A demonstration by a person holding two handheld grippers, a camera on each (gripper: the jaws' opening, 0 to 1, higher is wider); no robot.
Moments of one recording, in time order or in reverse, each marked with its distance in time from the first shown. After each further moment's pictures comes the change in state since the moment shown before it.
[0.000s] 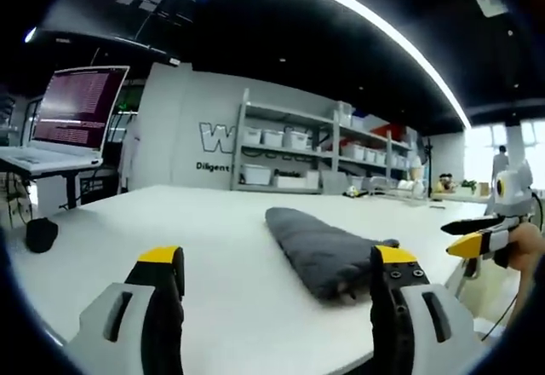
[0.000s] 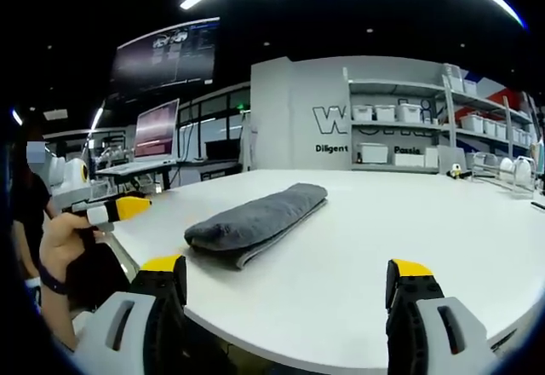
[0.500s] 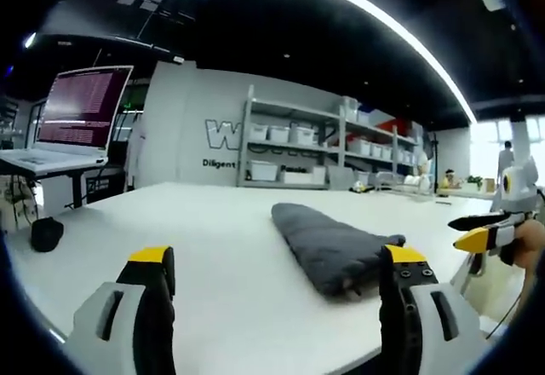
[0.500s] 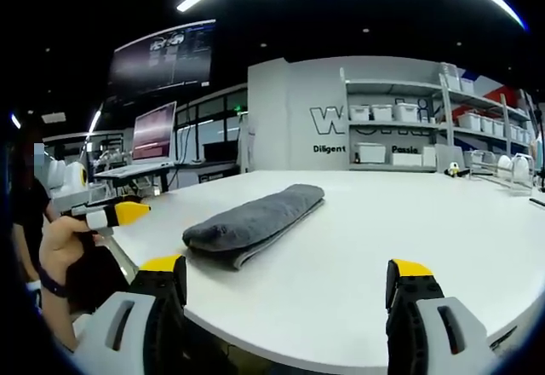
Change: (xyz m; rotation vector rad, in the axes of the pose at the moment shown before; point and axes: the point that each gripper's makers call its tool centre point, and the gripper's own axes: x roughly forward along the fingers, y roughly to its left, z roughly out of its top) left arm 0.000 0.002 -0.005 0.009 0.021 0.028; right arm -0.002 -0.003 -0.001 0.012 -0.006 -0.009
